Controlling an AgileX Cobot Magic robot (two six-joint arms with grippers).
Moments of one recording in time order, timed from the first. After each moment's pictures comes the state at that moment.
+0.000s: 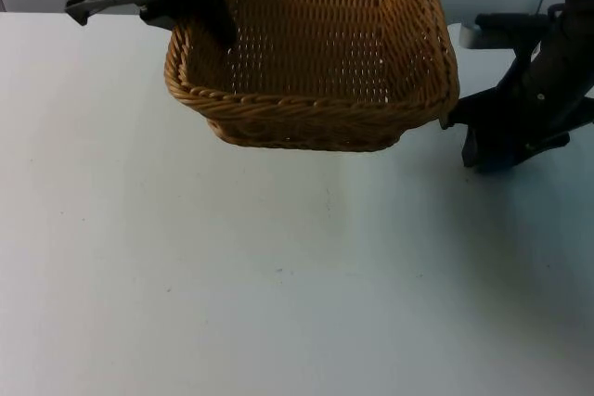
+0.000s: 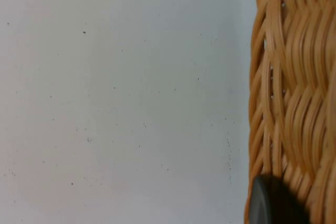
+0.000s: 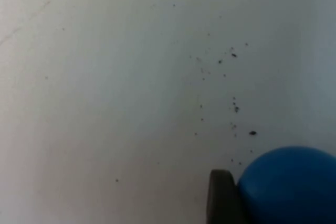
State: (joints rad) right arm 0.21 2.20 -1.38 -0.01 0.50 0.07; left arm -0.33 1.95 -1.50 -0.48 0.77 -0.08
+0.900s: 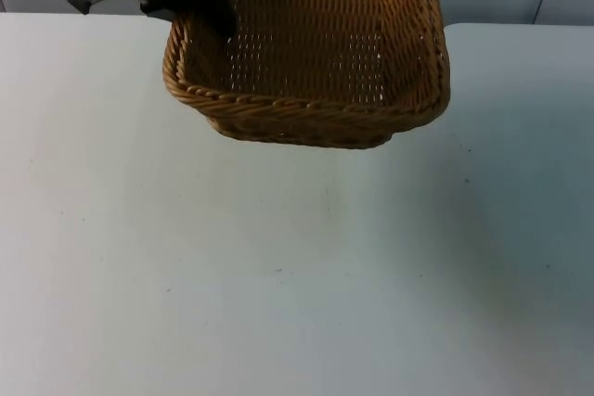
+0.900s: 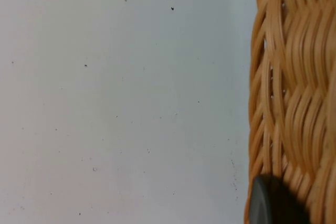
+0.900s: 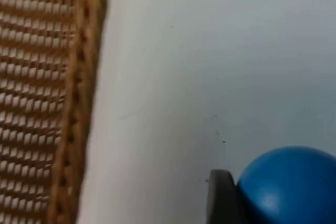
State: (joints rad) right arm 0.28 1.63 -1.40 -0.01 0.80 0.08; left arm -0.33 1.95 -1.50 -0.48 0.72 -0.02
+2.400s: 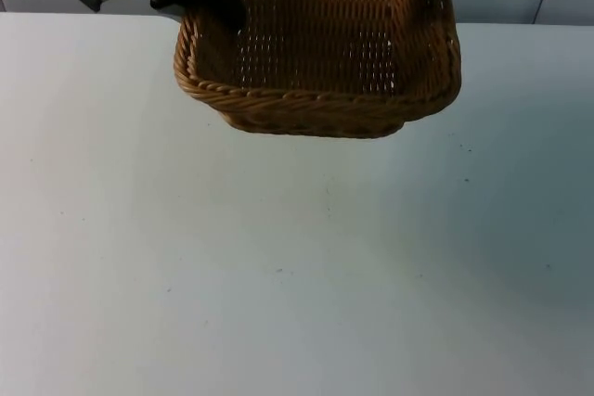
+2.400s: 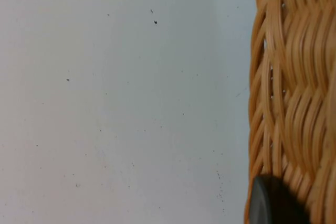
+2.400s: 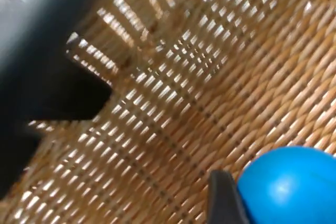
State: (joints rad) right arm 0.51 1.94 -1.67 0.07 0.72 -0.25; left arm -0.33 1.95 -1.50 -0.54 0.69 0.03
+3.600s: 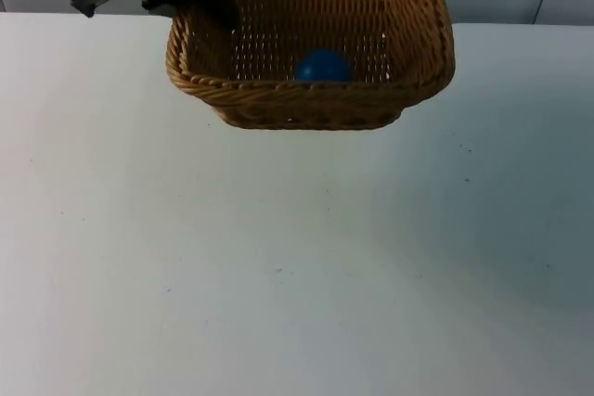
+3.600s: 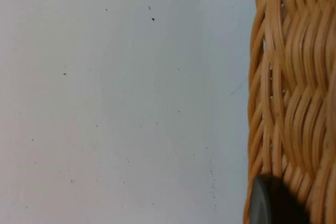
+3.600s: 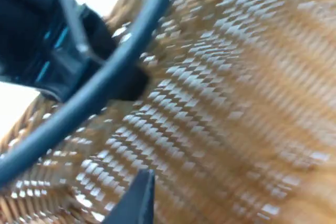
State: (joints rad) right arm 0.51 1.80 -1.67 0.12 0.84 -0.23; left arm -0.28 1.96 -1.50 -0.64 0.72 0.10
